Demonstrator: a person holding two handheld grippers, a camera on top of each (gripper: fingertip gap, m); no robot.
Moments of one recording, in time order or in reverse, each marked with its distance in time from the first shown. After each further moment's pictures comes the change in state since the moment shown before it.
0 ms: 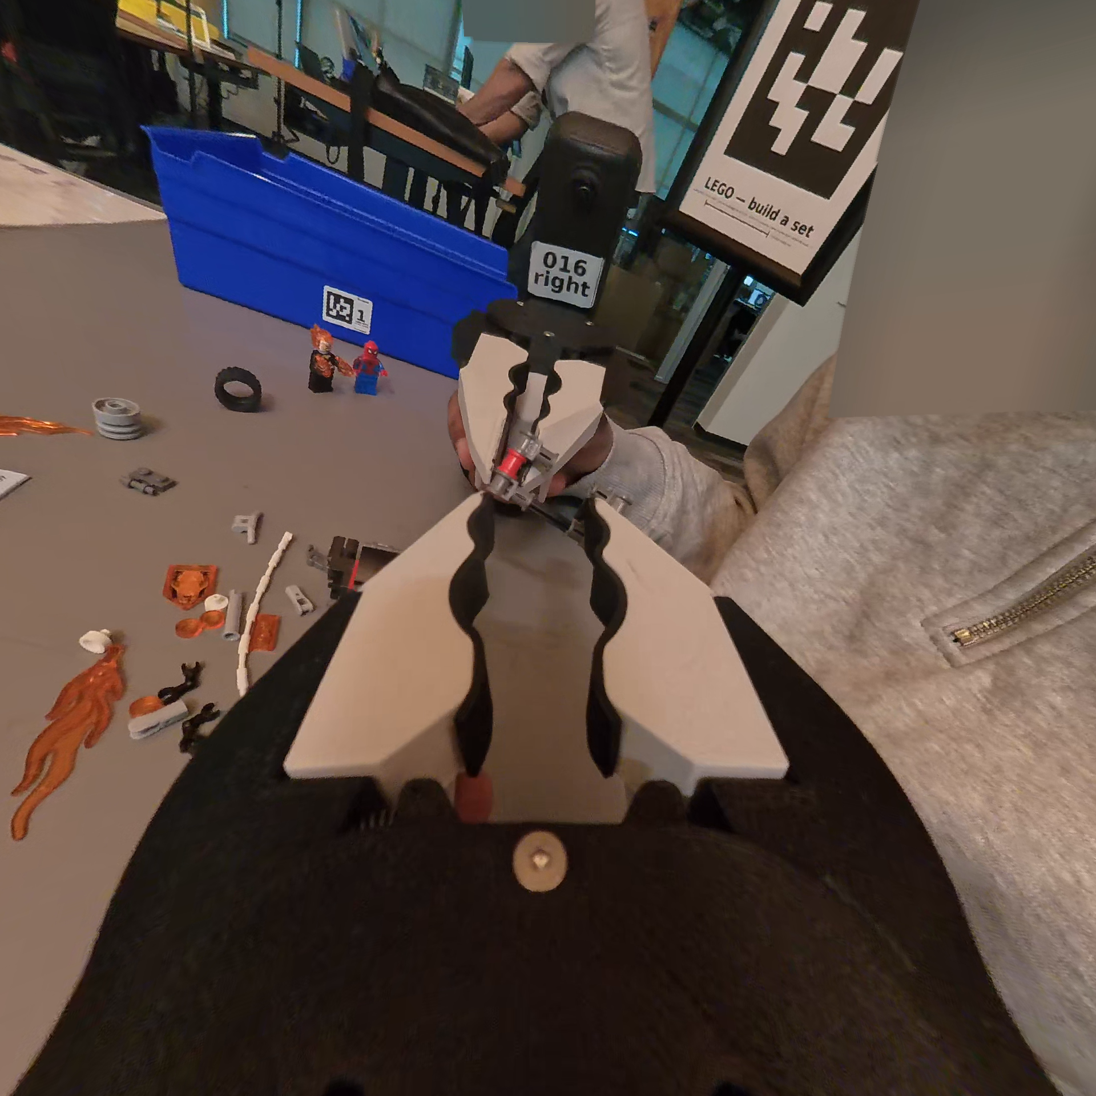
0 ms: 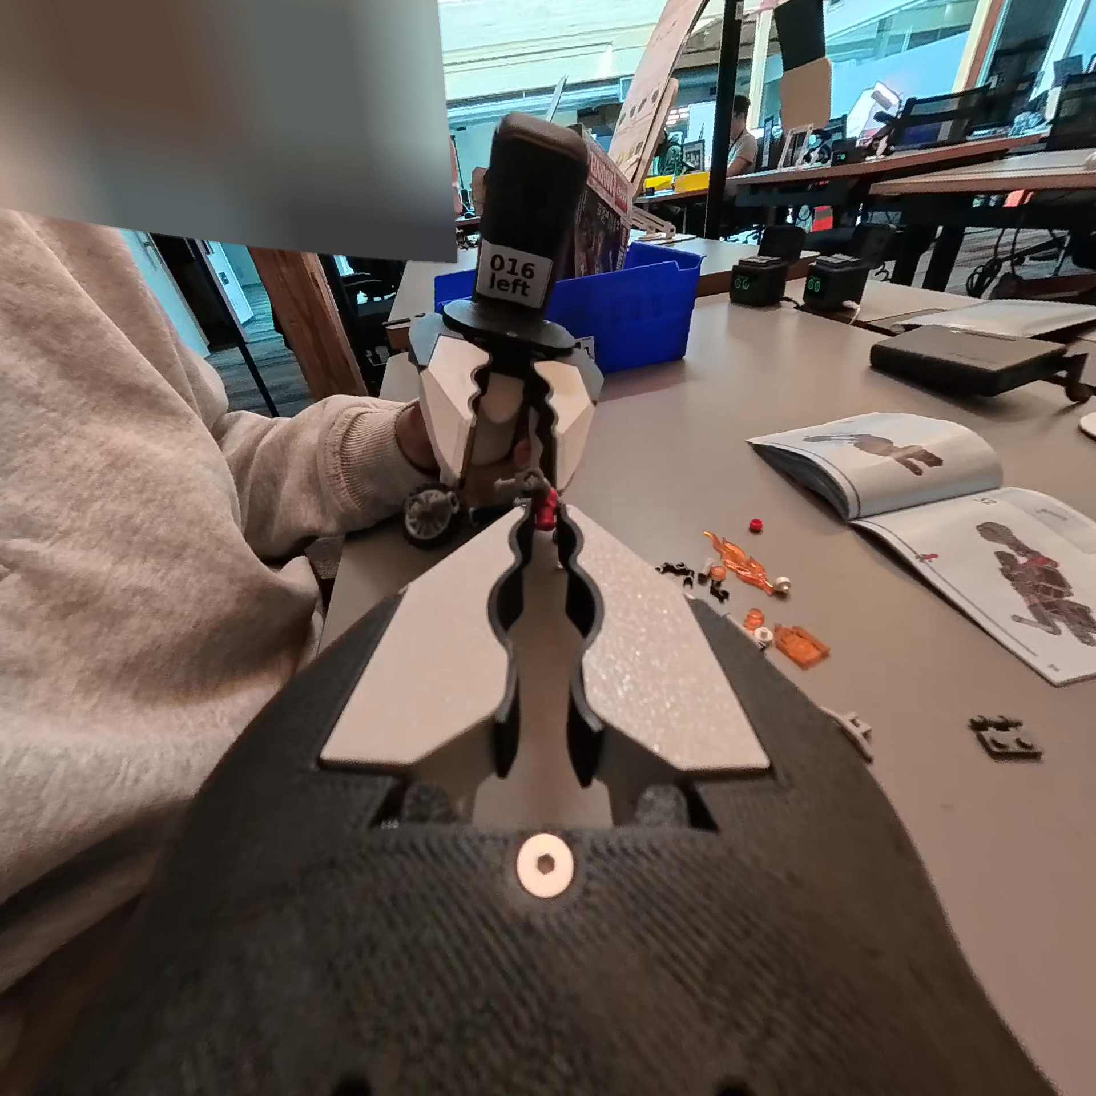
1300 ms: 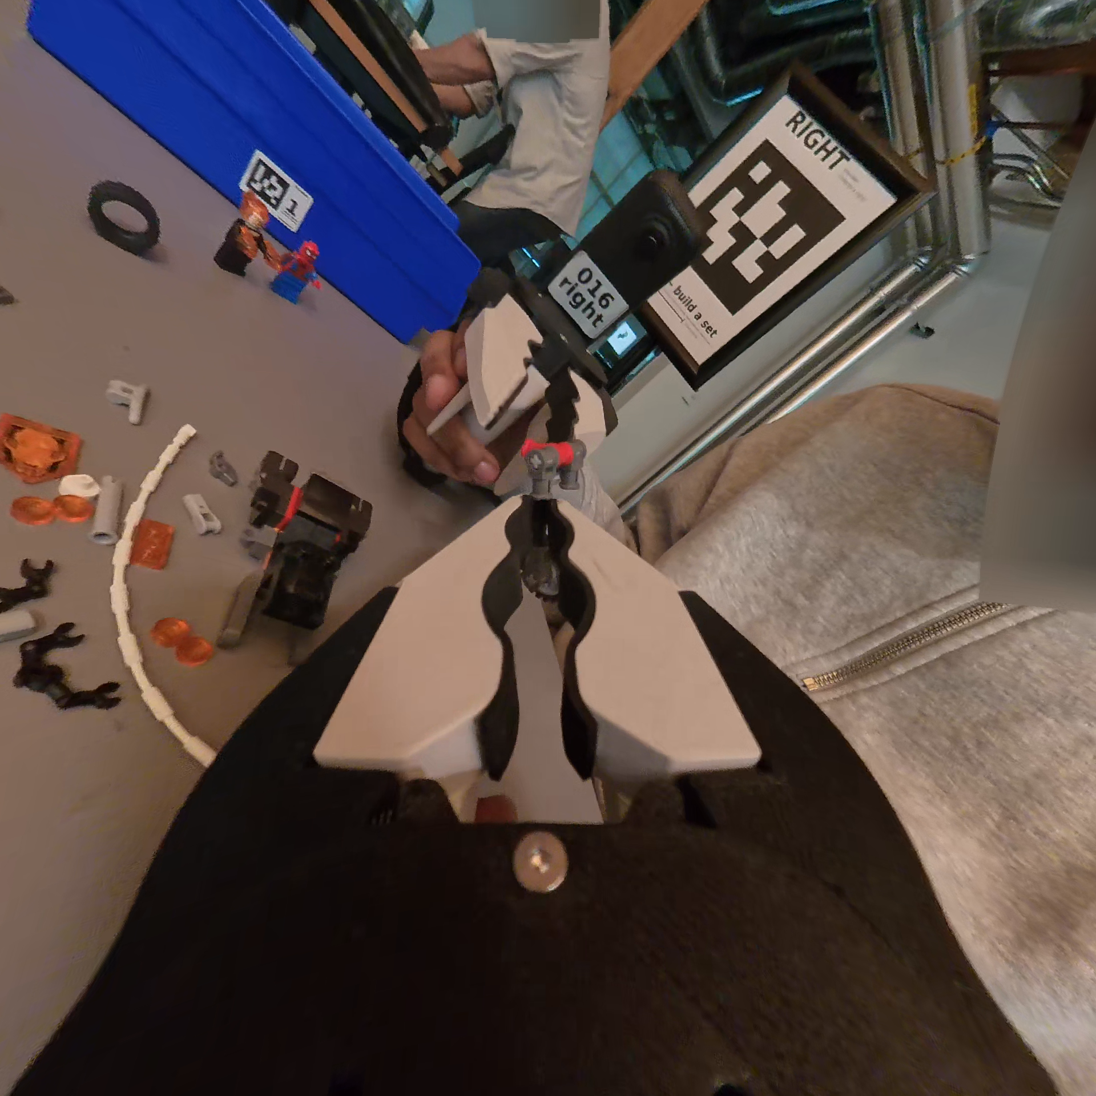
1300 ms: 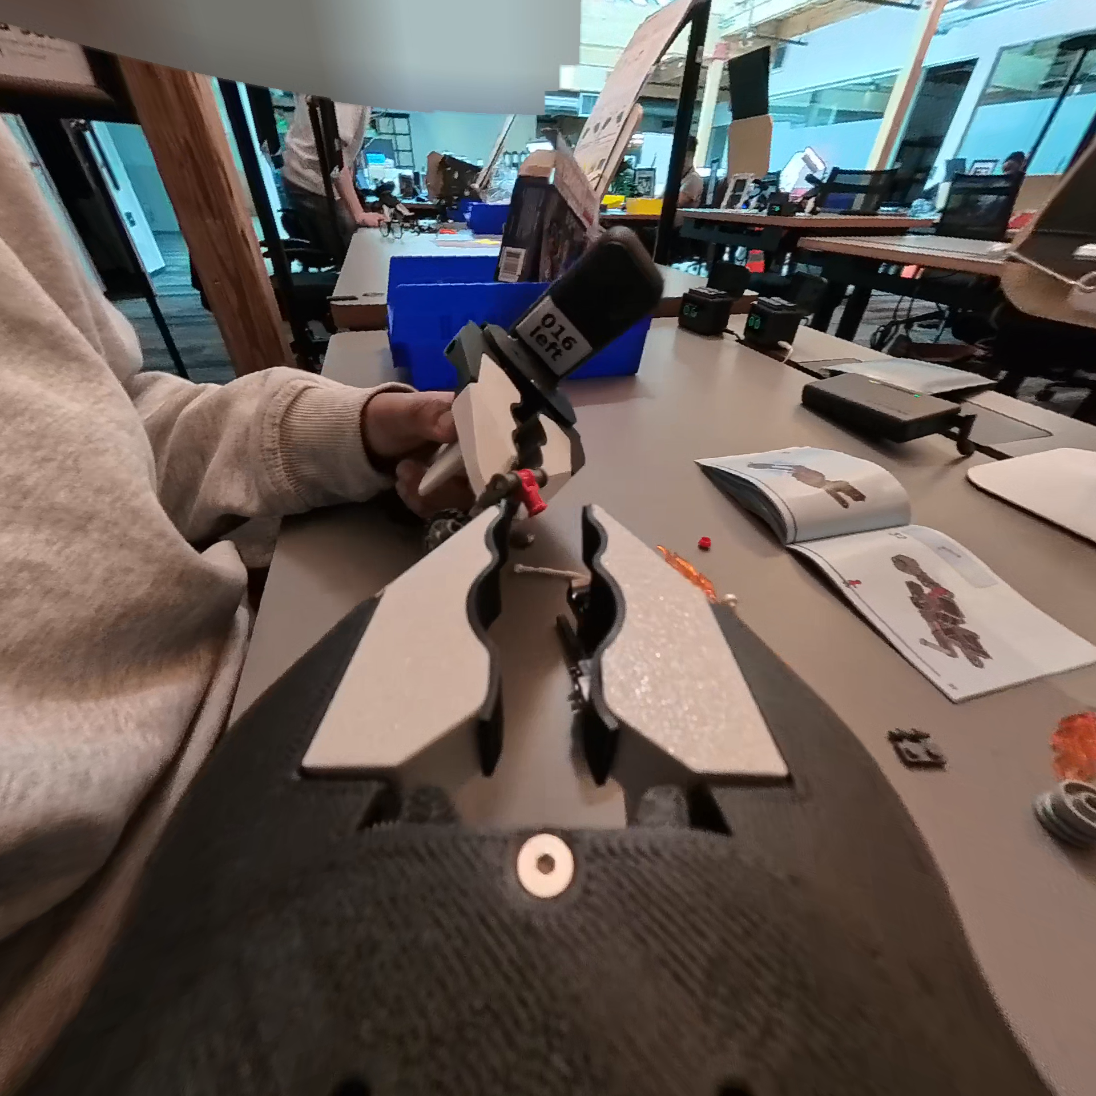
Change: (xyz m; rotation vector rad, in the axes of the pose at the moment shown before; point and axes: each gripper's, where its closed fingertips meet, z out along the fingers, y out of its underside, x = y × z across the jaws) left arm -0.007 0.008 0.001 0.021 0.174 -0.414; right arm 0.006 -0.001 0.004 0.001 0.088 -0.143
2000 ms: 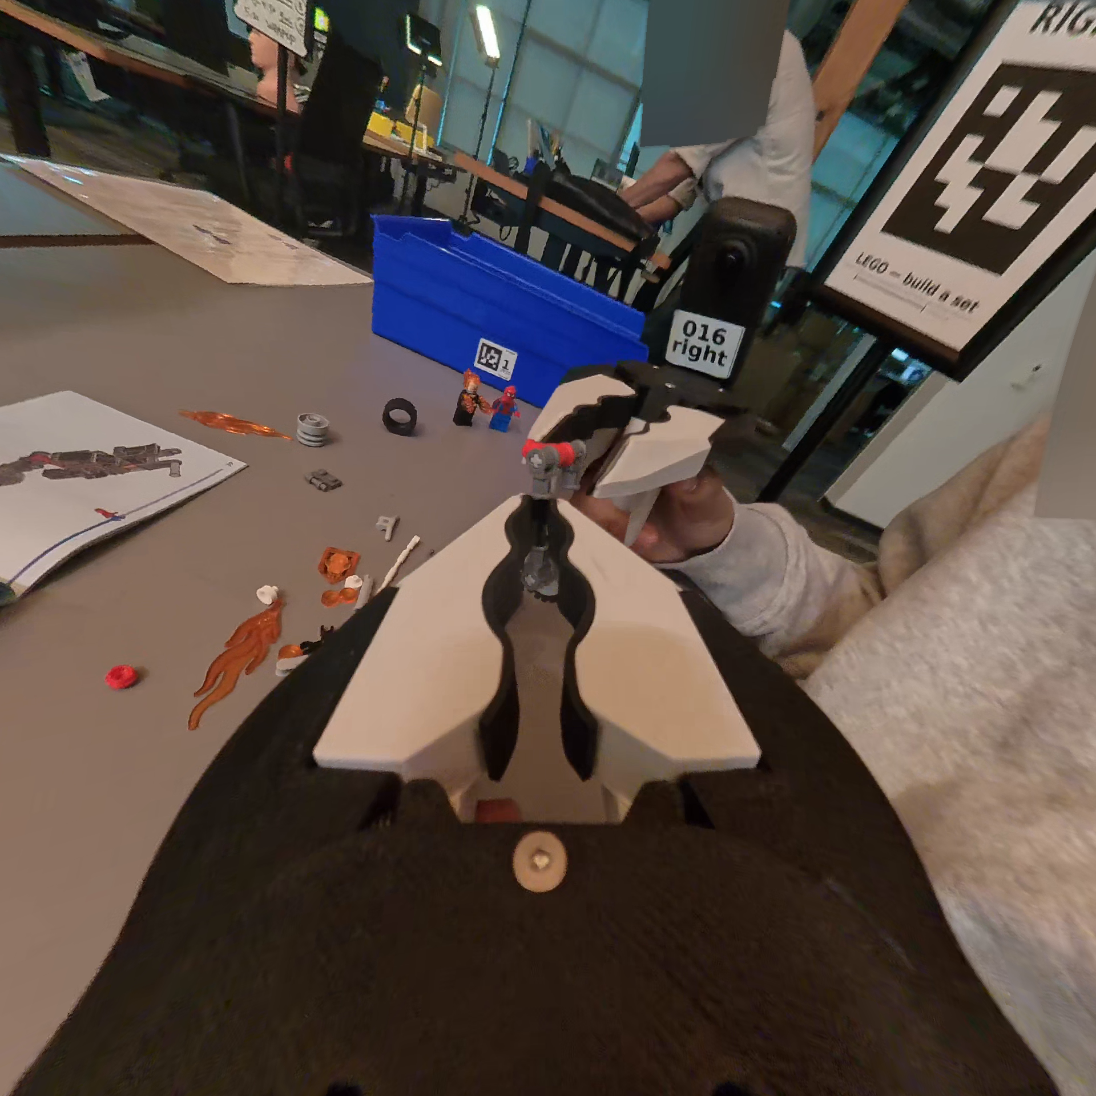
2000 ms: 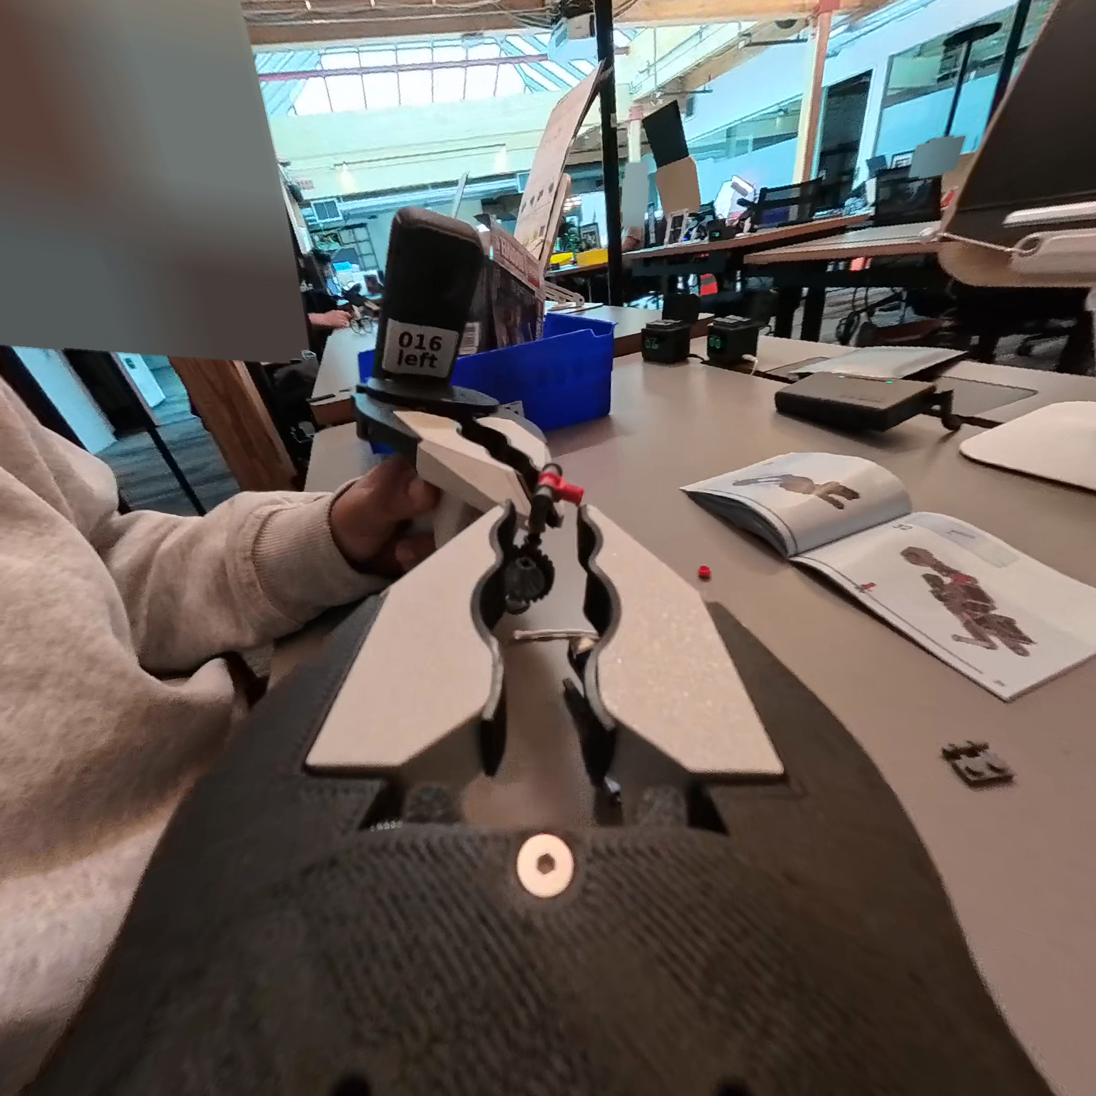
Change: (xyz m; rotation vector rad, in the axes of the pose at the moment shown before) left arm -0.013 -0.031 -0.018 0.138 -0.412 0.413; right arm 0.016 -0.016 0.016 0.097 0.082 0.172
